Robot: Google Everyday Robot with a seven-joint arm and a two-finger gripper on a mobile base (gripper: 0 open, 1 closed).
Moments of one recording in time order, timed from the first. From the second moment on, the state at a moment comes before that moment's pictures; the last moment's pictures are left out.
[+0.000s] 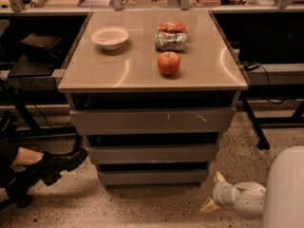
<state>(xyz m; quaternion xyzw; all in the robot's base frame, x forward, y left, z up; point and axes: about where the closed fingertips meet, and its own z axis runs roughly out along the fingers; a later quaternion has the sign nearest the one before) 0.505 -0.258 0.287 -0.52 0.80 0.02 0.31</state>
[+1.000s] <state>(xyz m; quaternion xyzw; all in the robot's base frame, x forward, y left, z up) 0.511 -0.159 0.216 -0.56 0.72 0.07 0.41</state>
